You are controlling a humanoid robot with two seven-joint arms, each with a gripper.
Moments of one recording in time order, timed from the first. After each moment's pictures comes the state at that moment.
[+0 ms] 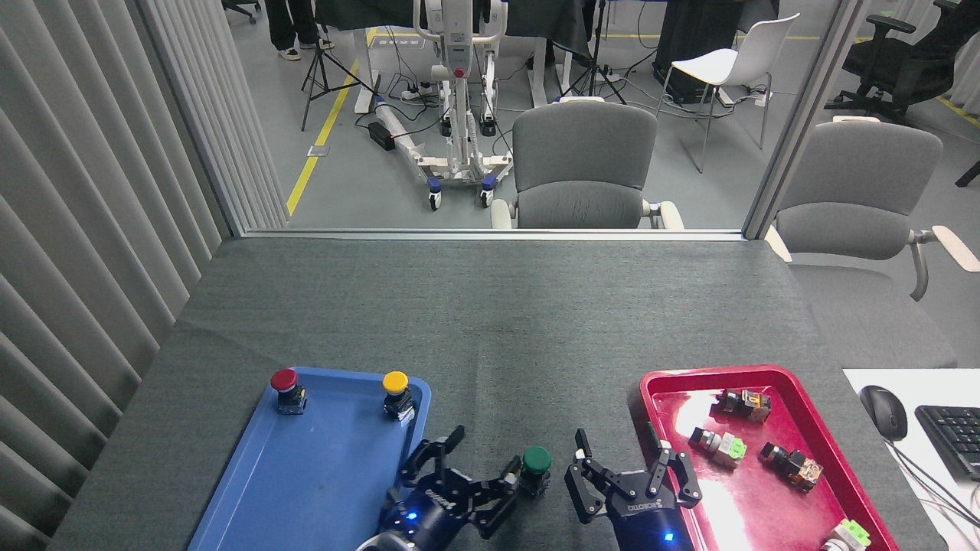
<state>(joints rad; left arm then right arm) -0.21 0.01 -0.44 -1.10 -1.33 -0.22 0.32 0.06 0.05 0.19 -1.49 1.44 -0.01 -0.16</state>
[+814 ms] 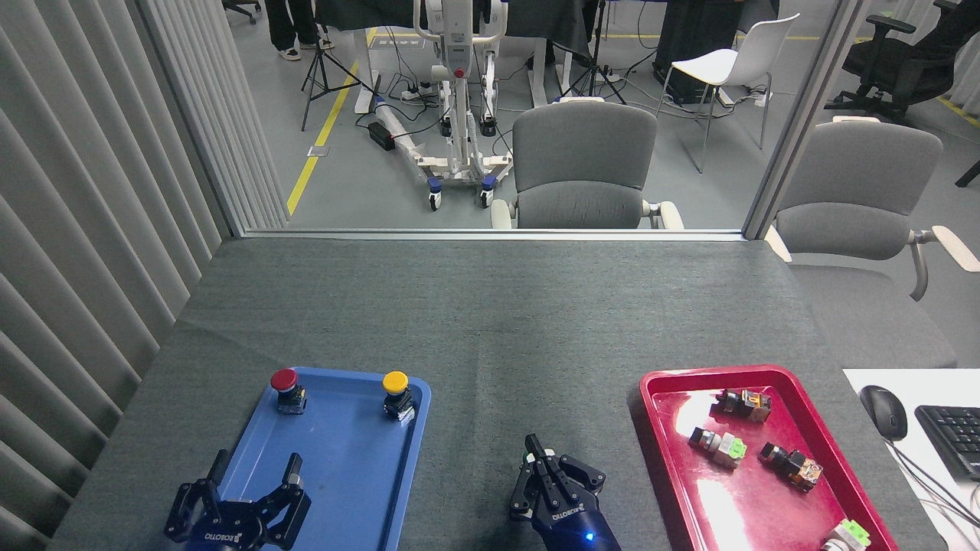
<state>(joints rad) 0.12 0.17 0.03 -1.48 -1.30 -0.16 0.31 -0.05 0.09 0.37 -1.28 1.49 0.01 -0.16</state>
